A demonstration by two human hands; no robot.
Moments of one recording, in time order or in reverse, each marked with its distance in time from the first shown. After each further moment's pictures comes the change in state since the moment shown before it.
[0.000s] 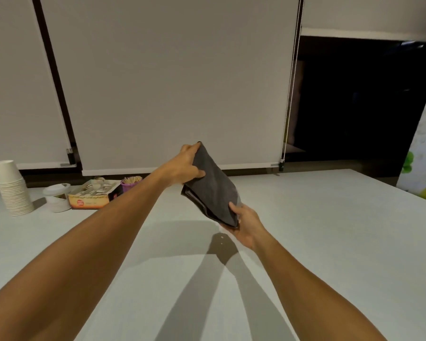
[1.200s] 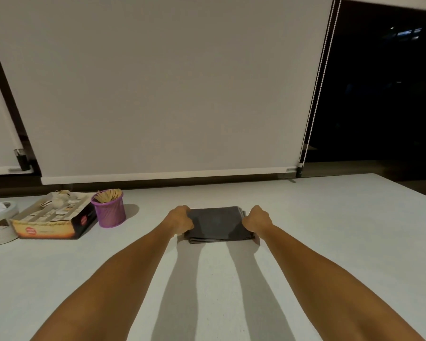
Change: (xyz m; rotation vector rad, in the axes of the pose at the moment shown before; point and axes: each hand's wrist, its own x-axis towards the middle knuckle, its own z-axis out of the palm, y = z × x) left_hand 0.172 -0.194 0.108 0.010 -0.122 -0.427; right_hand 0.247 -0.021 -0.024 -1.474 0.425 0.015
